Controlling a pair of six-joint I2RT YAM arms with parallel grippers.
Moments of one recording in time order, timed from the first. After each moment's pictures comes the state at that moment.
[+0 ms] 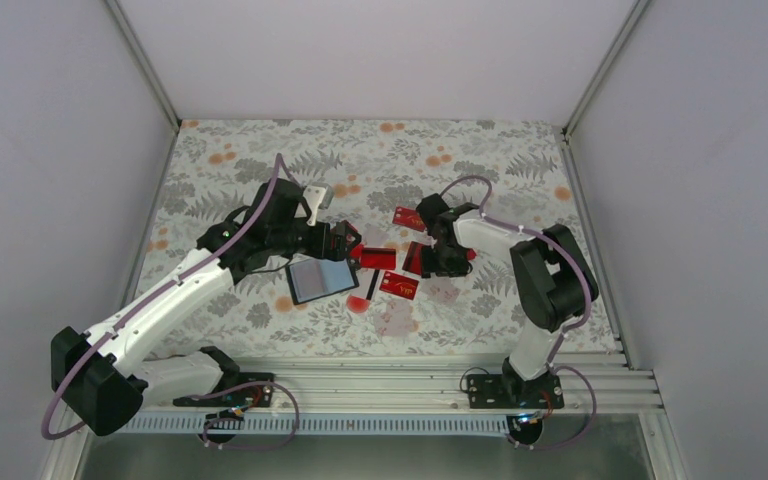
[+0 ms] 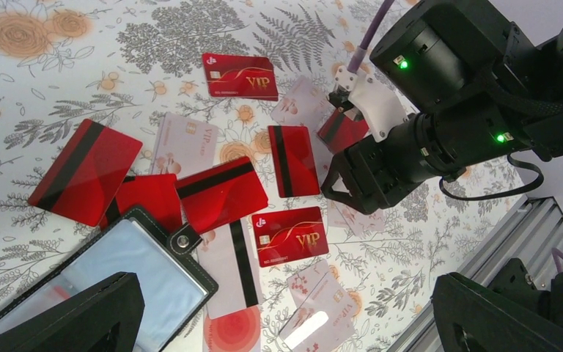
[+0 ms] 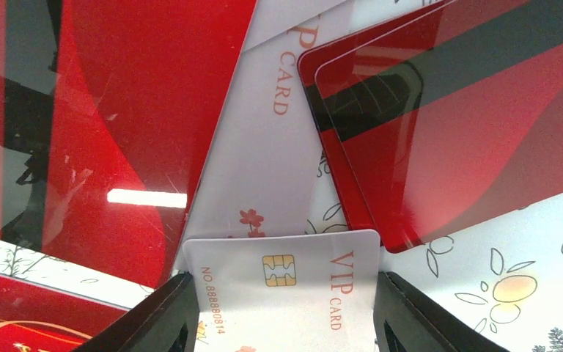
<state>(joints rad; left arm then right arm) -0.63 1.15 1.01 -0.57 0.26 -0.43 0.51 1.79 1.07 -0.81 0.00 0.45</state>
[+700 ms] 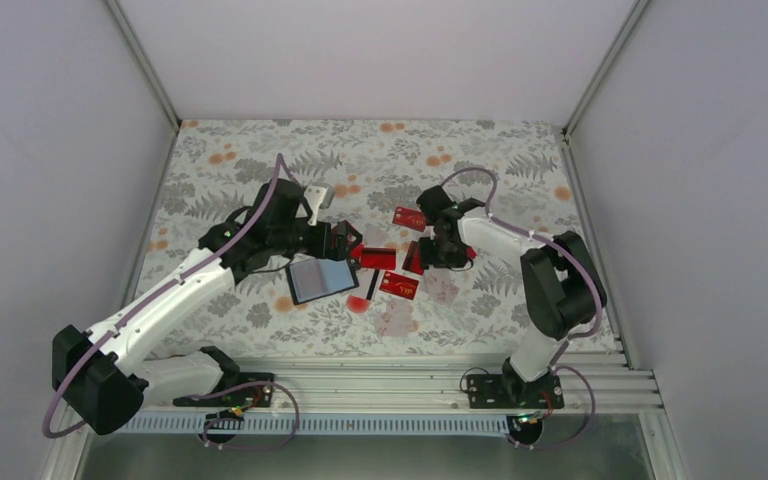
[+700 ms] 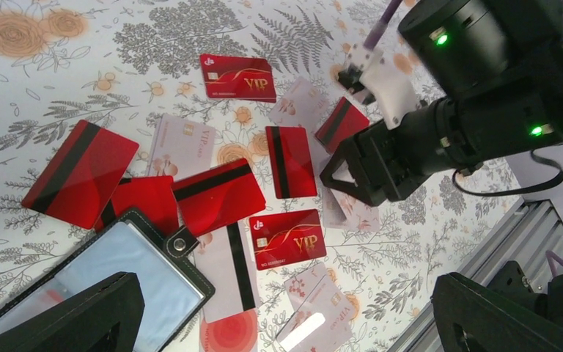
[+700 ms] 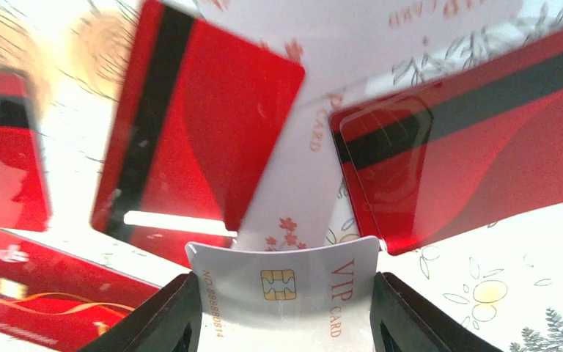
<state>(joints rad) -0.62 1.15 1.01 -0.55 0.27 -0.44 0.52 1.73 1.09 -0.80 0.01 0.44</state>
